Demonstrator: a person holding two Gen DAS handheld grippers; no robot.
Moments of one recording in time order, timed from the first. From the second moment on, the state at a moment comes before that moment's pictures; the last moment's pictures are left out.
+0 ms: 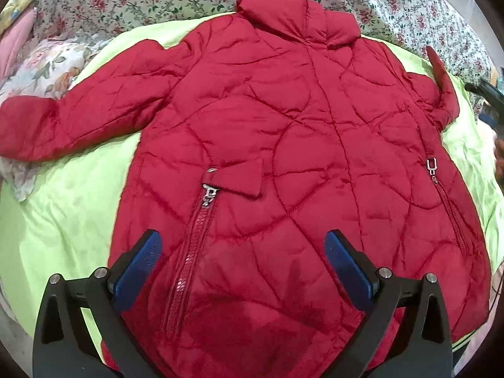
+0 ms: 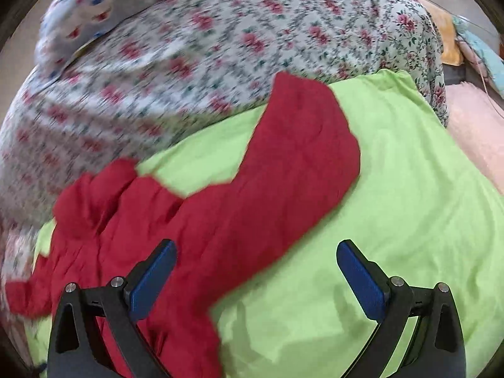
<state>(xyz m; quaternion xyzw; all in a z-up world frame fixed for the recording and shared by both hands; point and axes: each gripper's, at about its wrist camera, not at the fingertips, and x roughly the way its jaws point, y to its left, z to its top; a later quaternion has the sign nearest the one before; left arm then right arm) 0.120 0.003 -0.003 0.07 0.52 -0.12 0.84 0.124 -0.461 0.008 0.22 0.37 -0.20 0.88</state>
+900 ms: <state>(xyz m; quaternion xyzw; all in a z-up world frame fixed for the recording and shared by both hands) 0.135 -0.003 -0.024 0.04 0.52 -0.11 0.84 0.209 -0.497 -0.014 0.21 0.37 -0.20 0.88</state>
